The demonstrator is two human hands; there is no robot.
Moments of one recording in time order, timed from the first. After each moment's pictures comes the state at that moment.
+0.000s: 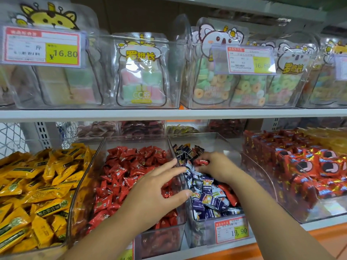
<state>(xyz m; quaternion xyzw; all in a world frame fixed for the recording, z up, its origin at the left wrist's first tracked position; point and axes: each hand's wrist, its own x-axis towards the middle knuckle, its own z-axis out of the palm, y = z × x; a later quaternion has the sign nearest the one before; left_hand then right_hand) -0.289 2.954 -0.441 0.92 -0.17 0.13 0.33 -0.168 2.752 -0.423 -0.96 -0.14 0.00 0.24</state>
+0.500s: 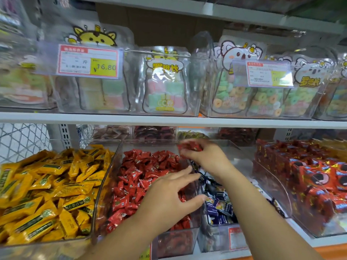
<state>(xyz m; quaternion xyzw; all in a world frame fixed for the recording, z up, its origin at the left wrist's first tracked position) -0.294 2.952 -0.442 0.92 -0.16 0.17 0.31 -0.202 2.816 -0.384 -0.83 -0.22 -0.04 0.51</state>
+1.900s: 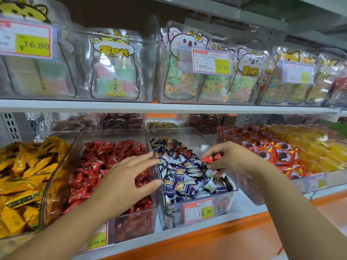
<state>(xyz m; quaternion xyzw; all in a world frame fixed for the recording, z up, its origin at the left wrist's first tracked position) -0.290 2.960 -0.442 0.94 -0.18 0.16 0.23 -0.237 2.672 -0.372 -0.91 -0.11 0.07 0.39</state>
